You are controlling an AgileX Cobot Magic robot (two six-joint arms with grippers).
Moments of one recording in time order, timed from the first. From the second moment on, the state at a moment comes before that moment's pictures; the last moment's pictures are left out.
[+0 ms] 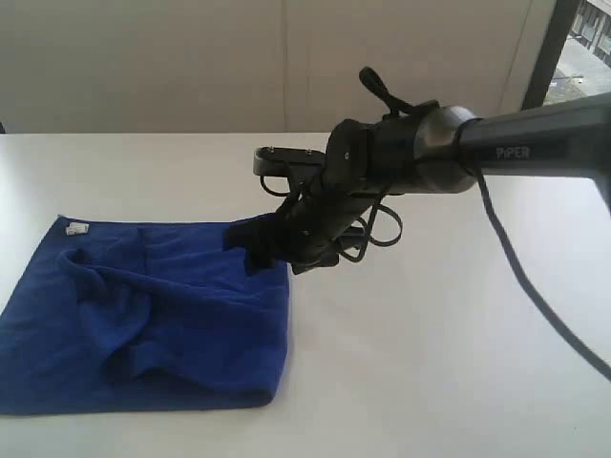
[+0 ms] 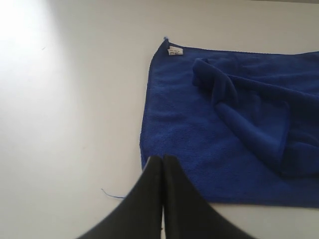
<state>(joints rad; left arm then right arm) -0.07 0.04 0.02 0.13 0.39 -0.21 0.46 2.07 -1.43 0.39 0.53 0.01</state>
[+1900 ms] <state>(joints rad) -0.07 0.04 0.02 0.13 0.39 -0.21 0.21 1.93 -1.03 0.17 0.39 0.08</state>
